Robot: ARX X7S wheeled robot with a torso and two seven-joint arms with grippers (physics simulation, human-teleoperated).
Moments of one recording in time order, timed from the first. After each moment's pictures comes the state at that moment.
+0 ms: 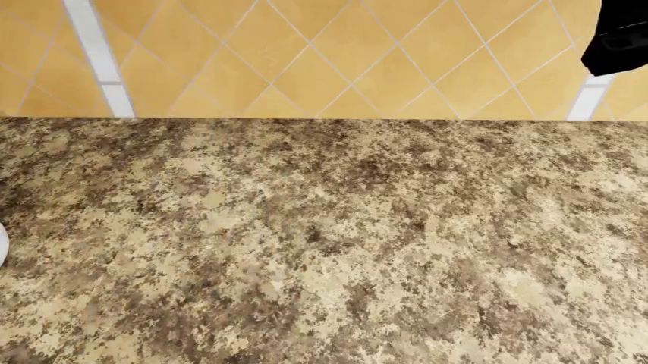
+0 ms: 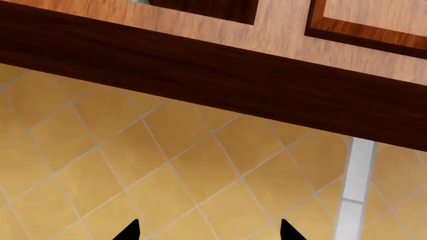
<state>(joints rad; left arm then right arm) -1.64 -0.61 0.03 0.61 -1.85 -1.13 -0.84 1.18 0.65 0.23 -0.64 0.85 1.43 0.14</state>
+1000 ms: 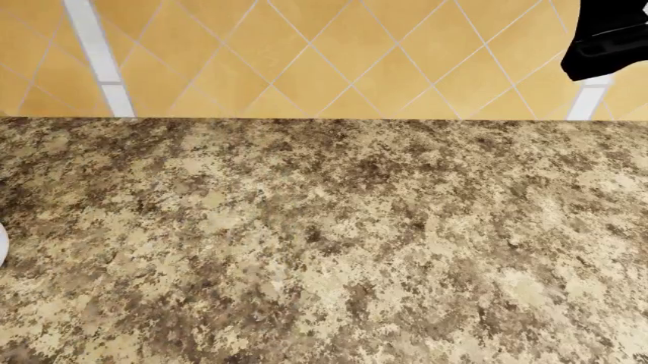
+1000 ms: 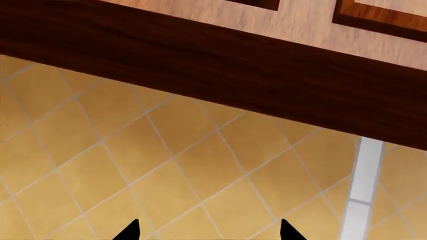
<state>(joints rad) -2.04 -0.41 0.36 0.02 -1.03 -0.90 -0.41 1.16 0.66 0.17 -0.63 0.85 1.36 0.17</state>
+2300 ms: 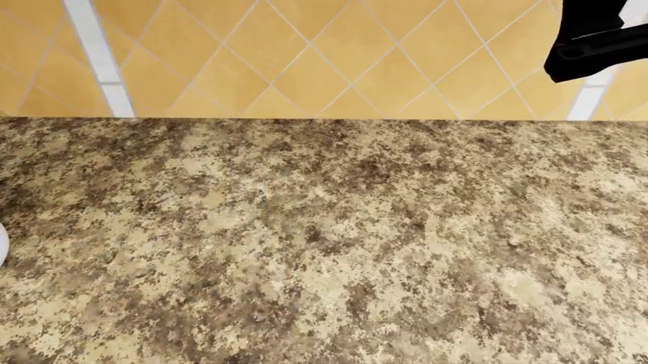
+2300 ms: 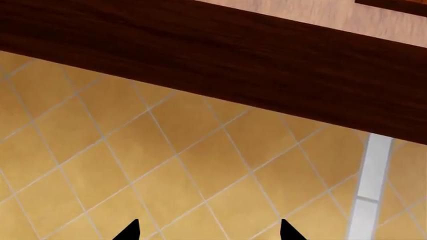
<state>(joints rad) -2.35 -0.01 0.17 -1.26 -0.05 -0.64 0.25 1.14 0.66 0.11 -0.59 0.84 1.29 0.19</state>
